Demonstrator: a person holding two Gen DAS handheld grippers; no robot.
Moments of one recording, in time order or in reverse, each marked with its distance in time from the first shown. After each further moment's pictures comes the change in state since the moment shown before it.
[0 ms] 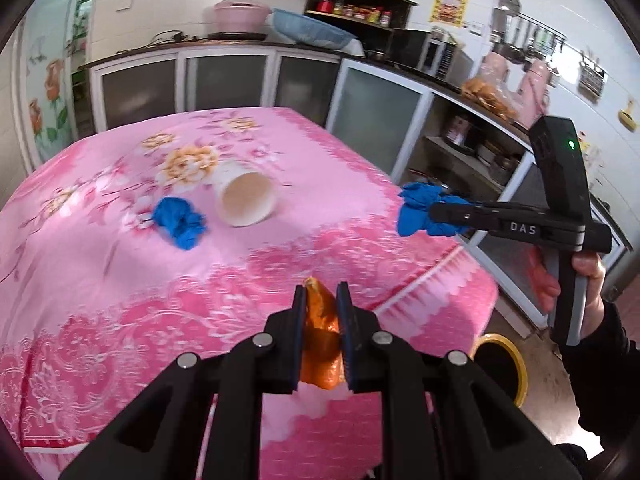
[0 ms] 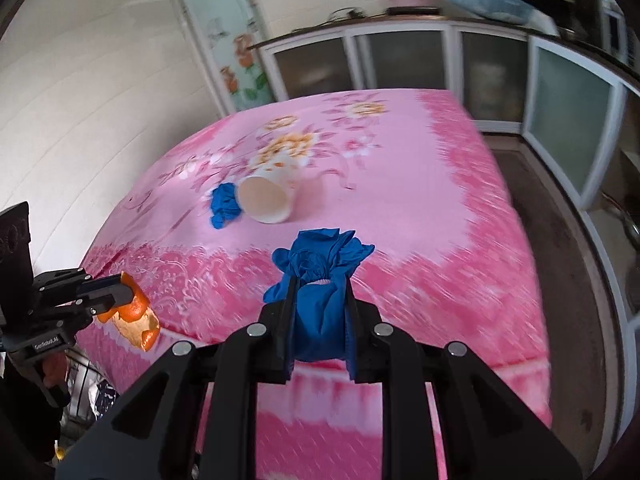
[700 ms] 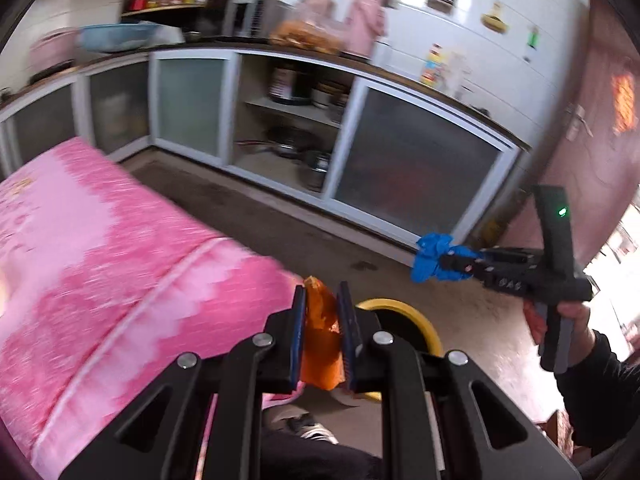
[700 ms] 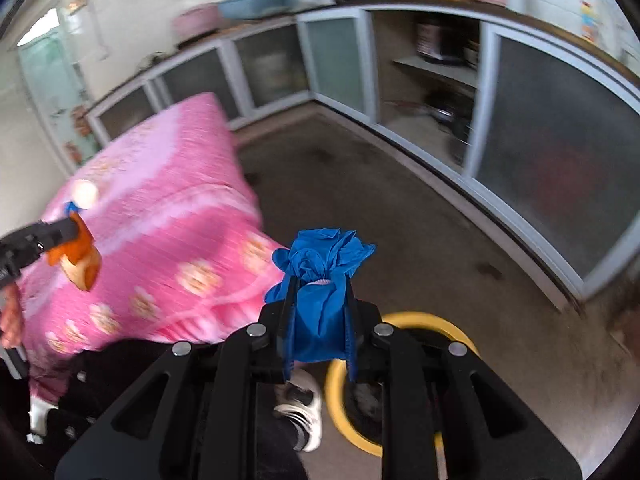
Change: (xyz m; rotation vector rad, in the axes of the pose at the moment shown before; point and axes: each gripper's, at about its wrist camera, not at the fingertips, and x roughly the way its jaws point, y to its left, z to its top) left arm 0.081 -0.262 -0.017 0.367 0.107 -0.437; right arm -0.209 -0.166 -0.235 0.432 -0.058 -0.489
